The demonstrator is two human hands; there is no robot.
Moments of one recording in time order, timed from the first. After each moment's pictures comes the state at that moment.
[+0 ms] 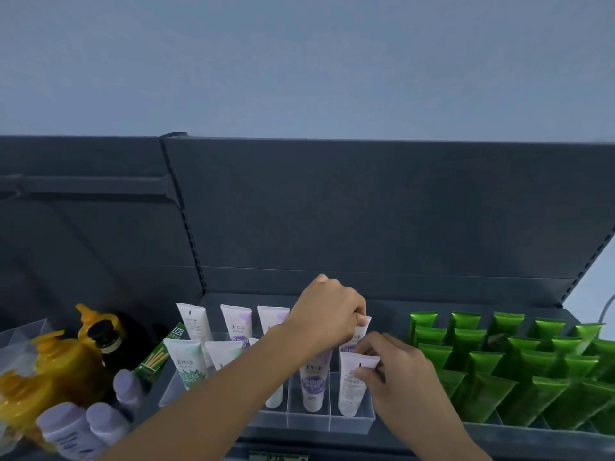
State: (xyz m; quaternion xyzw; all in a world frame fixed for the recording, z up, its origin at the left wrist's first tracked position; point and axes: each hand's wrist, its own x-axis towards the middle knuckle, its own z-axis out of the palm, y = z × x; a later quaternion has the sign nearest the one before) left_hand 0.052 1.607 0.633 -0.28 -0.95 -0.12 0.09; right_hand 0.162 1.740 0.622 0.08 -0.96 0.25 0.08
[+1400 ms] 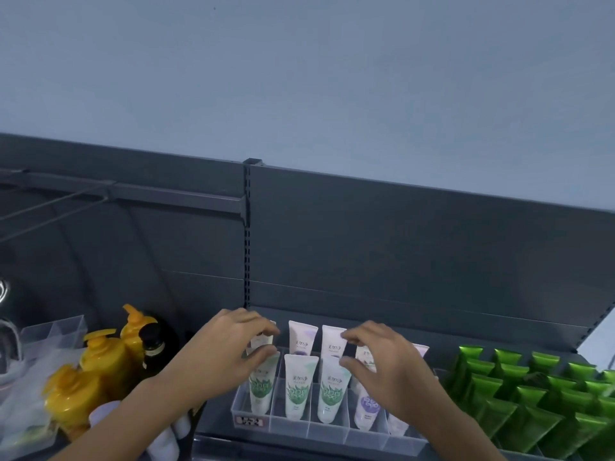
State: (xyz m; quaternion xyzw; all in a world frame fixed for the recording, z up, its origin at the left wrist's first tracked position) left_hand 0.115 1.353 0.643 -0.25 -0.94 -0.17 0.14; right_hand 0.134 1.640 0.656 0.21 -0.95 0.19 0.12
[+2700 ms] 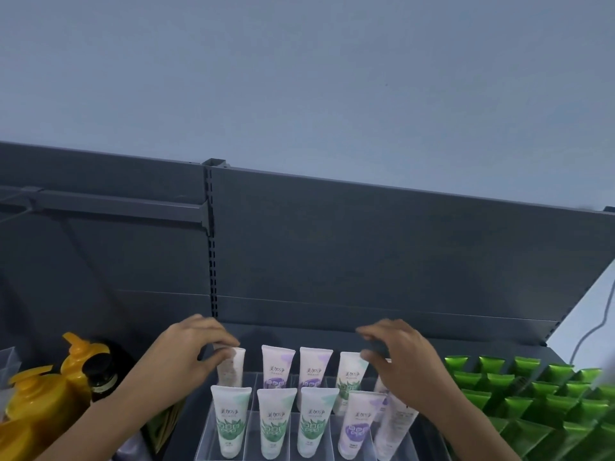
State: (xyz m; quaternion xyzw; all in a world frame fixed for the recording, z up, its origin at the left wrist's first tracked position) left_hand 0.049 1.326 0.612 -0.24 -0.93 -0.24 0.15; right_hand 0.090 1.686 0.658 0.09 -0.98 0.14 0.10
